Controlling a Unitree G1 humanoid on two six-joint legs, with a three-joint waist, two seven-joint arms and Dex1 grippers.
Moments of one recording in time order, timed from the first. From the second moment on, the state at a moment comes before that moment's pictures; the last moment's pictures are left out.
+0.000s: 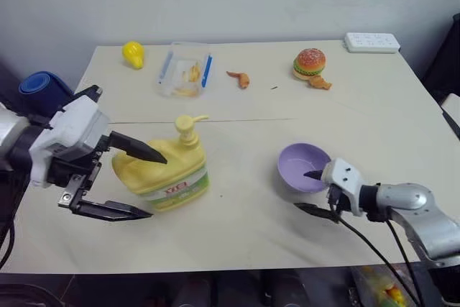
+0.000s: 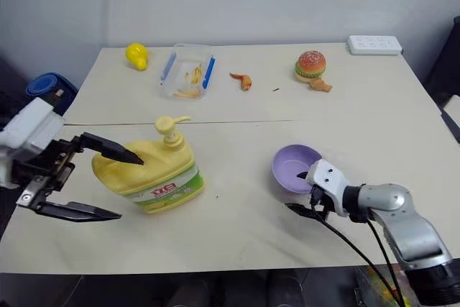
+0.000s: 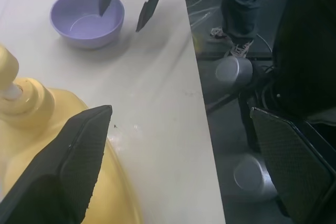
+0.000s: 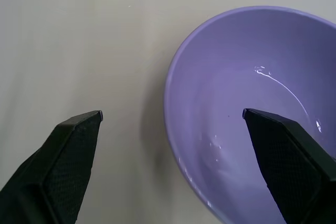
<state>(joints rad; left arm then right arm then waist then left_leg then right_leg) -0.39 1.31 0.24 -0.42 -0.86 0.66 -1.38 -0.12 -0.81 0.06 -0.22 0.22 0.40 0.93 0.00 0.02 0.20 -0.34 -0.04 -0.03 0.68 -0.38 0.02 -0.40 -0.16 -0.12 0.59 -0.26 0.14</state>
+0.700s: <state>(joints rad) -0.56 1.19 0.20 -0.38 -0.86 0.72 -1.27 -0.19 -0.80 0.08 -0.18 0.16 0.32 0.97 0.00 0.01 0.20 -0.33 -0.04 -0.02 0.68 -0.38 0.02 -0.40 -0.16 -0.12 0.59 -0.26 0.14</state>
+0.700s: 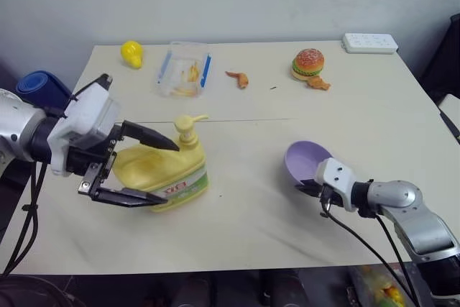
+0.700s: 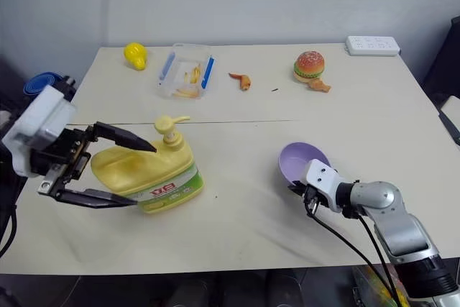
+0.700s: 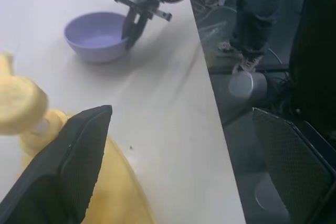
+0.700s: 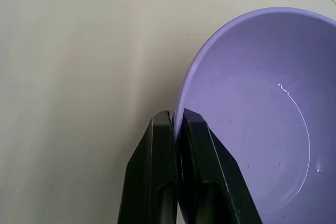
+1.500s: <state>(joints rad) -0.85 1.02 0.10 -0.10 -0.75 0.76 -1.19 -1.02 -0.65 0.40 0.14 0.08 0.19 1.41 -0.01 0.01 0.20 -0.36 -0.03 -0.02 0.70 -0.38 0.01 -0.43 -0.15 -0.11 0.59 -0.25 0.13</state>
